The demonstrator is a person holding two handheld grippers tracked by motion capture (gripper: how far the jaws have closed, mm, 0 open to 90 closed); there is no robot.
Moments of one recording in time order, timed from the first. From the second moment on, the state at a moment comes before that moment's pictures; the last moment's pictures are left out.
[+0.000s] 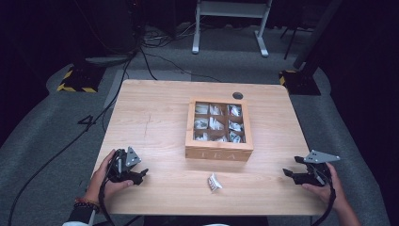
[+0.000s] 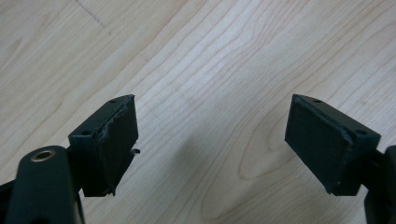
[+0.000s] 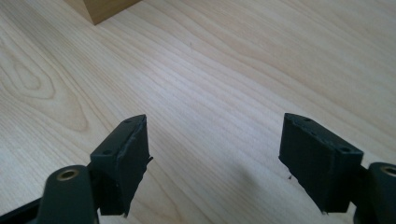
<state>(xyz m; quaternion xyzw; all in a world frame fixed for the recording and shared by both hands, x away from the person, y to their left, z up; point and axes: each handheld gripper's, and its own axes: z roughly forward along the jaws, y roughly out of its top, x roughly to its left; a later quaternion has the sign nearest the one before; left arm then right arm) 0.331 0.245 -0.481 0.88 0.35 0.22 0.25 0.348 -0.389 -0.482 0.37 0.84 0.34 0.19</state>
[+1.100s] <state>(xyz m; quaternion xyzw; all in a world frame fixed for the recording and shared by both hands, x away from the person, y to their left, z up) 0.322 0.287 -0.505 0.83 0.42 0.16 0.34 0.338 -0.413 -0.504 0.44 0.80 0.36 0.20</state>
